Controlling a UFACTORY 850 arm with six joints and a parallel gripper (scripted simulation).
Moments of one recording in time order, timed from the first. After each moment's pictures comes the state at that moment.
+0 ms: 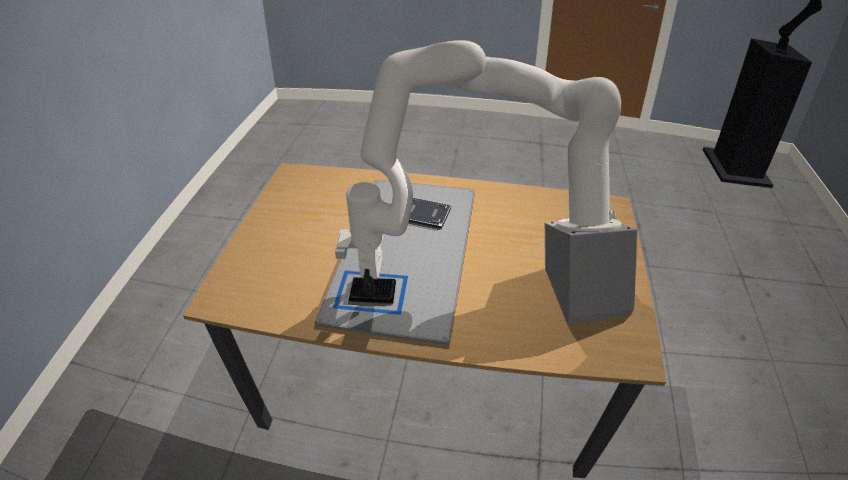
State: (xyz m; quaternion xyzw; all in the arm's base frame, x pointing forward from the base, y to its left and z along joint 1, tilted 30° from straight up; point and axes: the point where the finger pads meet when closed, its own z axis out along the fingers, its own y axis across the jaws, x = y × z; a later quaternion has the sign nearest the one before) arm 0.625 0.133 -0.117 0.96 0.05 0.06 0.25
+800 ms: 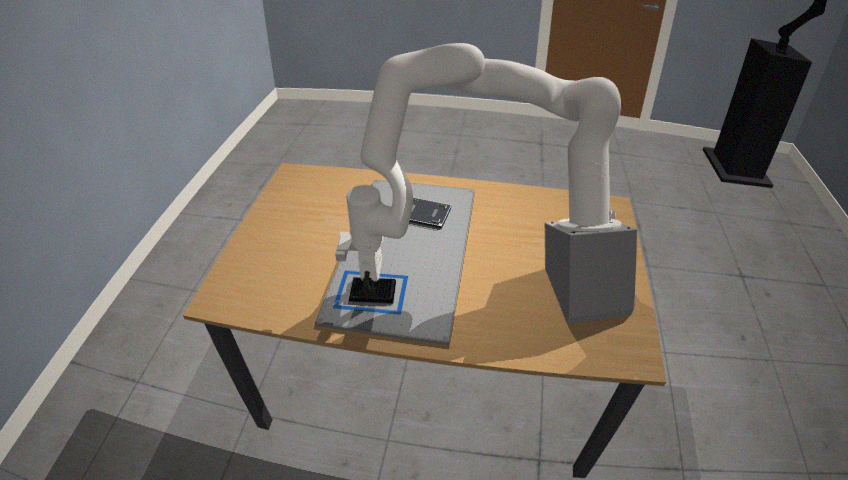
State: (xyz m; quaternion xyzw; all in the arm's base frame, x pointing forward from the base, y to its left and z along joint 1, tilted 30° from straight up) arm 0.627 0.129 -0.125 0.96 0.05 0.06 0.25
